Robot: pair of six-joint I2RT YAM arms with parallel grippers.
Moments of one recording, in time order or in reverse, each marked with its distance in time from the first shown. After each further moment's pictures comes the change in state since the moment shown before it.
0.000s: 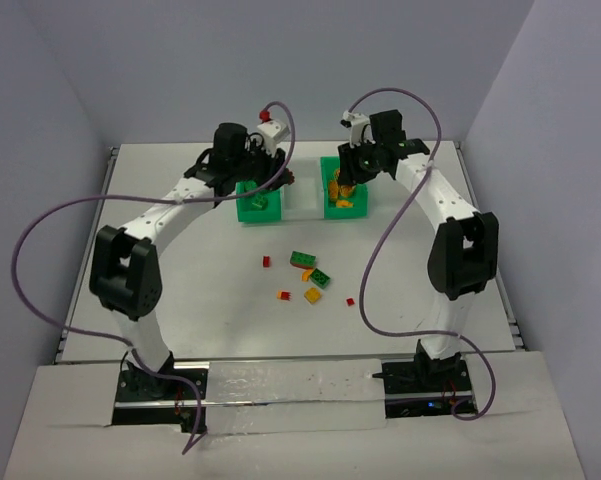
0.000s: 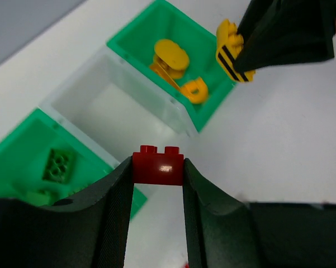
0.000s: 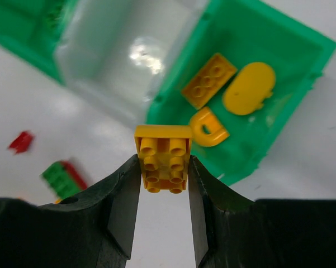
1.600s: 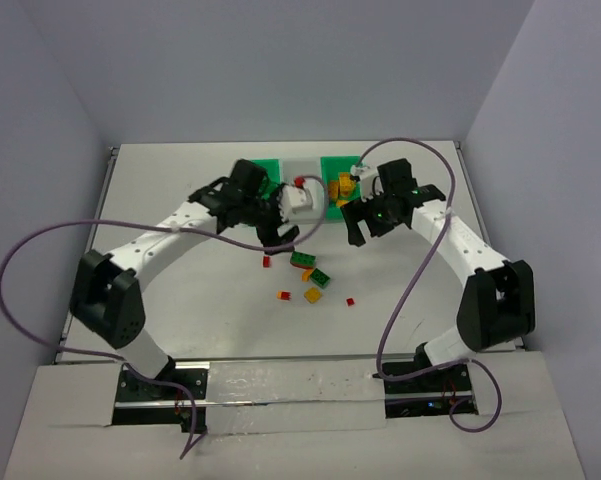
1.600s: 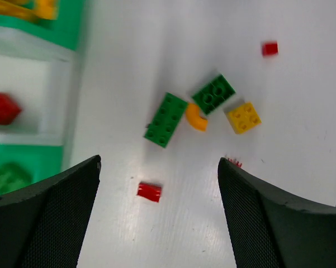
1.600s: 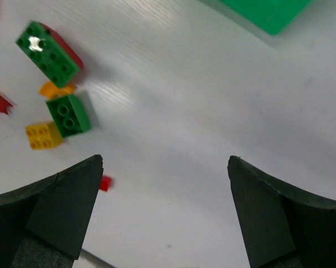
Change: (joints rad) left arm -0.144 -0.188 -0.161 -0.369 0.088 0.480; right arm 0.045 -0.361 -0.494 -0.059 0.146 -0.045
